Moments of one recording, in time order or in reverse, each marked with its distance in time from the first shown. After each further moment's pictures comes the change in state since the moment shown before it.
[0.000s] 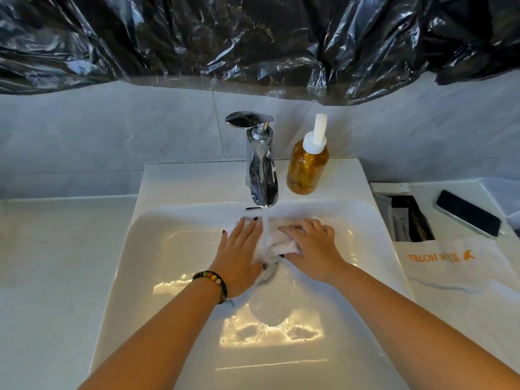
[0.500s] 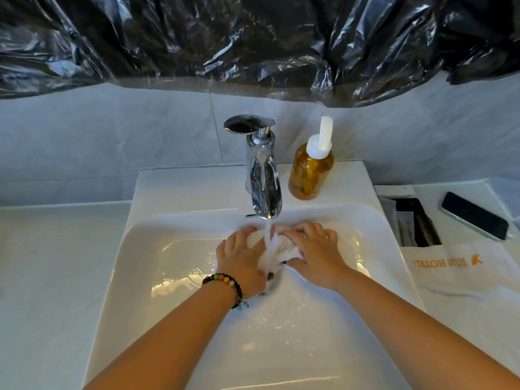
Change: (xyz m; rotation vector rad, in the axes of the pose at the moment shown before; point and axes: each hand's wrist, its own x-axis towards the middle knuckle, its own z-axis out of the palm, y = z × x) left_hand 0.019 0.012 -0.003 0.113 -0.047 -0.148; right_hand 0.009 0.003 0.002 0.026 -0.032 0.012
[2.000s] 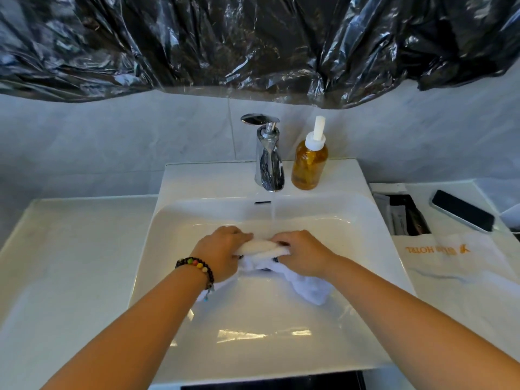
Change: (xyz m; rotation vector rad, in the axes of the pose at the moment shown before) left_hand -0.065 -0.036 -0.051 -0.002 0.014 0.106; right_hand -0.036 -0.056 -0.028 0.517 -0.170 -0.033
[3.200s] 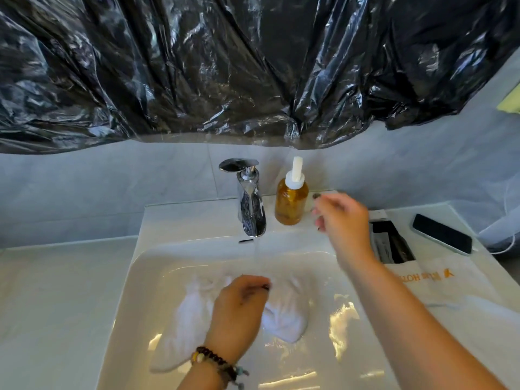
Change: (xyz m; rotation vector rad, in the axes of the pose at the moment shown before) left_hand -0.034 0.102 -0.032 -1.183 0.221 -0.372; right_hand -0.018 -0.056 -0.112 0.708 0.882 0.171
